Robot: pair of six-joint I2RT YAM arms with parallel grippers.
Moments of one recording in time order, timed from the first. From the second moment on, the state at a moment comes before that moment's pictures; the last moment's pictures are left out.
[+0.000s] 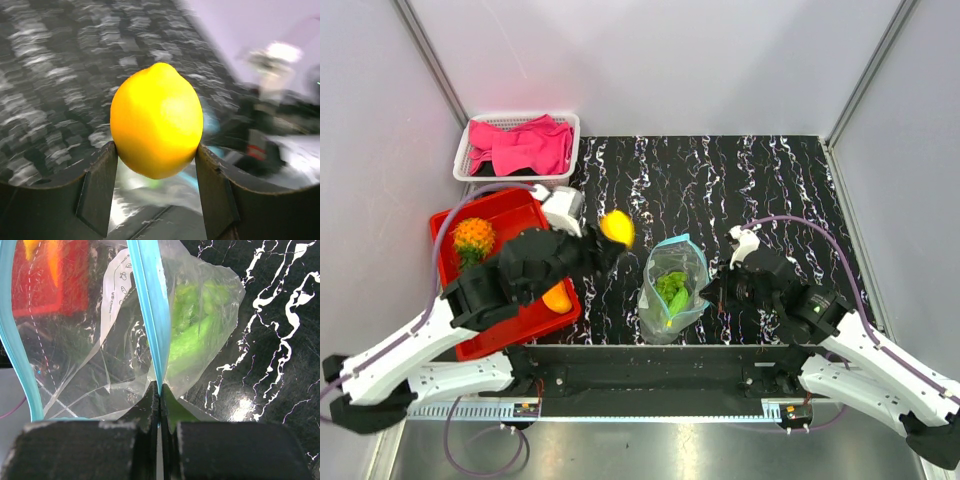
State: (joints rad) left arm -1.07 0.86 1.12 -0.54 -0.31 -0.52; right arm 0.82 0.73 0.75 -0.62 -0.01 0.59
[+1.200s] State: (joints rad) left arm -0.07 1.47 0.91 -0.48 -0.35 -0.56; right arm 0.82 0.74 0.75 -0.59 -0.05 0.60
